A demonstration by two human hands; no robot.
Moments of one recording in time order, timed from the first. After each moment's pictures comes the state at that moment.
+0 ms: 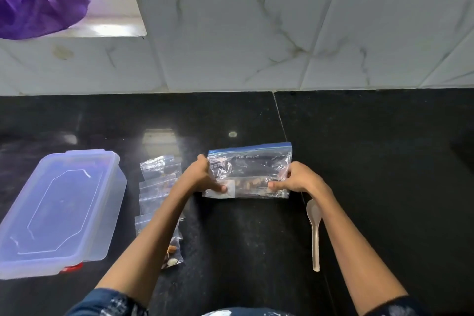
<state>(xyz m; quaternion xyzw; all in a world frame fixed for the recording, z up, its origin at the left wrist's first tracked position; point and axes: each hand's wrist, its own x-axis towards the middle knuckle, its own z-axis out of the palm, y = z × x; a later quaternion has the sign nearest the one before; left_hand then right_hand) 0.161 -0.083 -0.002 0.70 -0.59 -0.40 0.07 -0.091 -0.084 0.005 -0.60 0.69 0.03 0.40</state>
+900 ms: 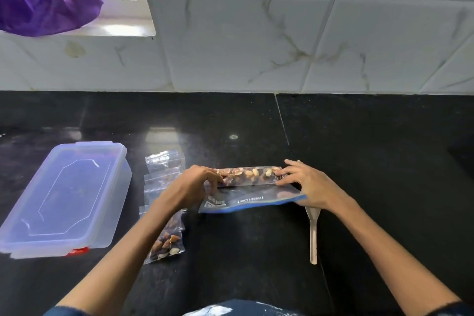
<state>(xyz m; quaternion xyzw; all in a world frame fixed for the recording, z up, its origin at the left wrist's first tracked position) 0.189 -0.048 -0.013 0.51 -0.82 -0.22 0.11 -0.127 -0.053 0.002 -0.86 0.48 -0.03 0.18</state>
